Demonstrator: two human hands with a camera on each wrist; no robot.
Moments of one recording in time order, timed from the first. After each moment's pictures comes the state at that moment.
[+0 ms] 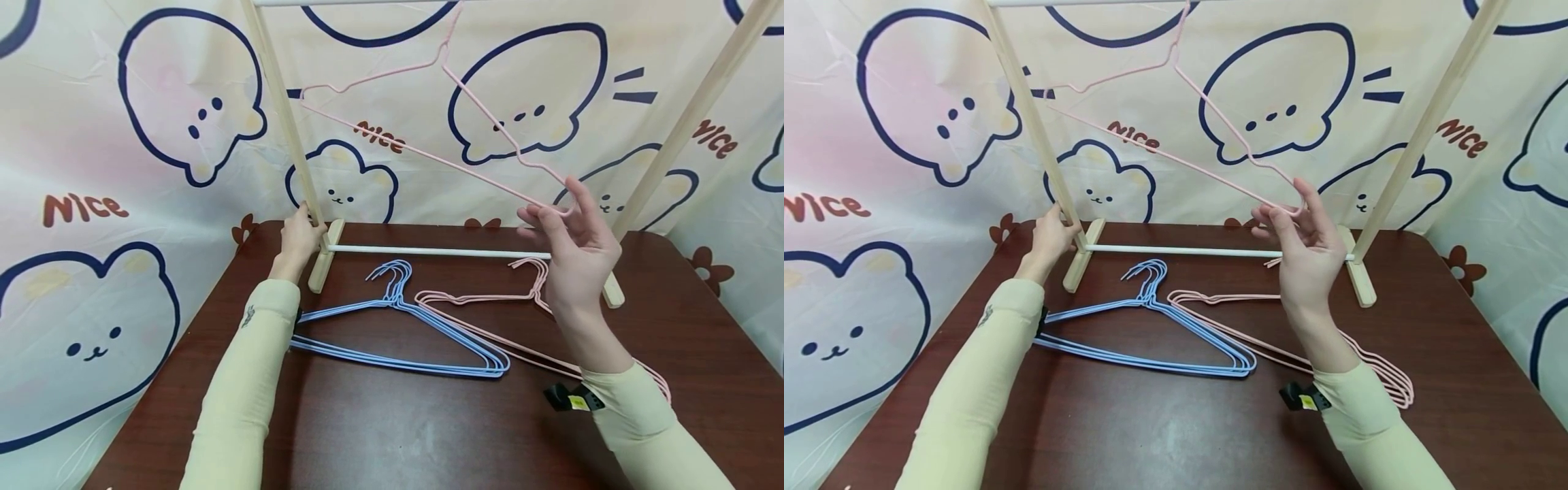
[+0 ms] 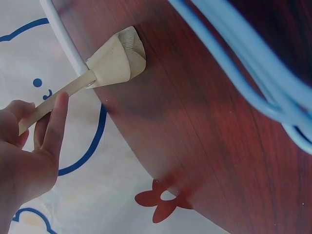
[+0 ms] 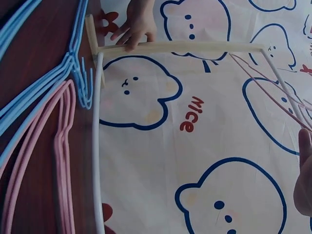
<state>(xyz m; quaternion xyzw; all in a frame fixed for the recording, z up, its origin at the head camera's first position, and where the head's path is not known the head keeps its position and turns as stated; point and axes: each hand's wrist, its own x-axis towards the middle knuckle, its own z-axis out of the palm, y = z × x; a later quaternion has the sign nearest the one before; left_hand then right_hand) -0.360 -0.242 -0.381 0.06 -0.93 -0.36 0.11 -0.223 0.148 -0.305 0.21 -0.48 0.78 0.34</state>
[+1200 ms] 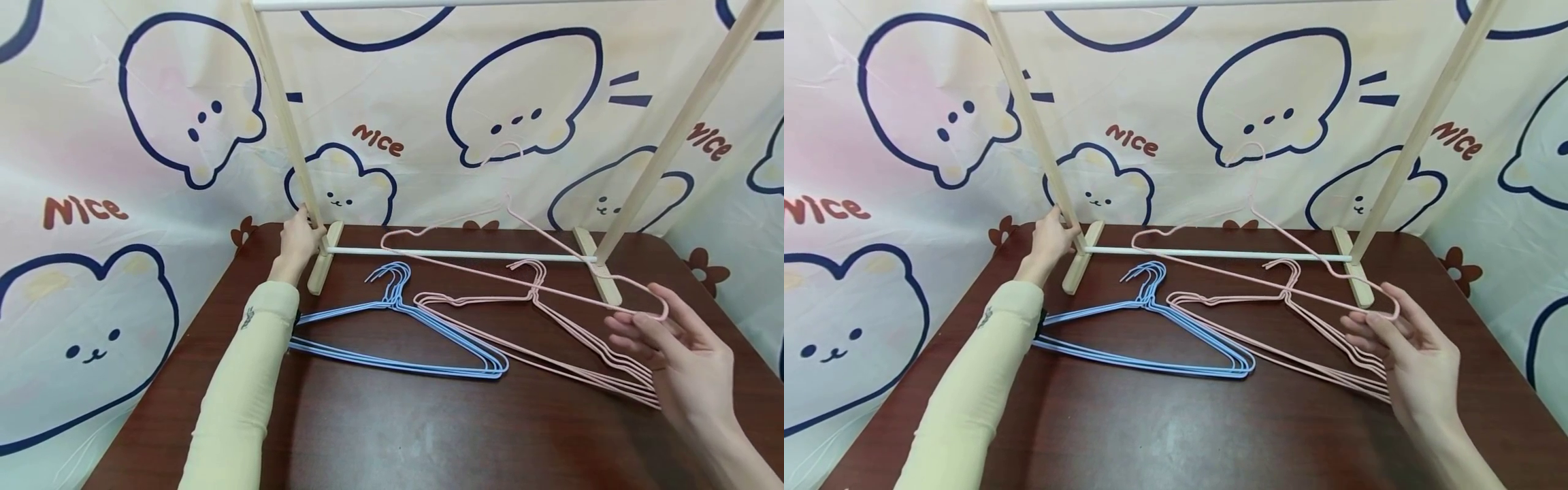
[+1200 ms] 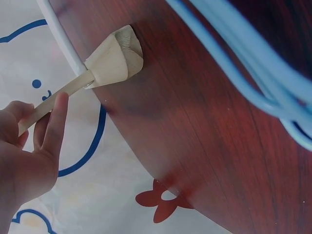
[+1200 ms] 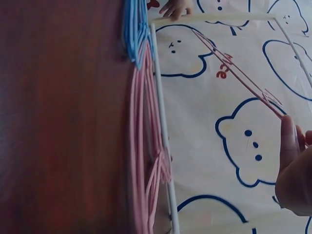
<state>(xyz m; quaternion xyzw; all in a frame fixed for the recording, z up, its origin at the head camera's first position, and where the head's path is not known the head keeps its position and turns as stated) -0.359 -0.242 -0.382 0.06 -0.92 -0.37 0.11 -0.127 0.275 -0.370 0.12 -0.49 0.85 0.17</state>
